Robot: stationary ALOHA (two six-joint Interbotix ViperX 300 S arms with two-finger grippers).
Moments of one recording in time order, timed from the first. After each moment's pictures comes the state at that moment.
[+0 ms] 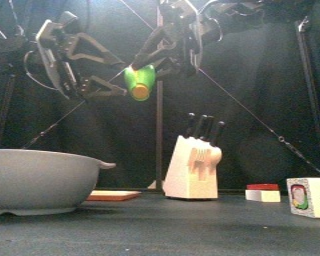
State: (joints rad) left arm -0.08 -0.23 1.02 -0.23 -0.73 -0.01; right arm 0.02 -0.07 0.47 -1.18 0.15 1.37
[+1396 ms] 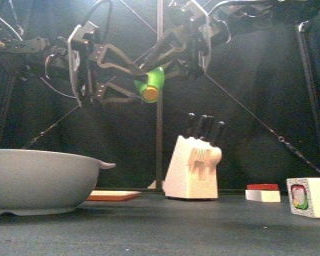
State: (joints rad) left arm -0.10 -0.13 0.97 -0.33 -0.77 0.00; right arm 0.02 -0.12 0.51 -1.18 0.15 1.37
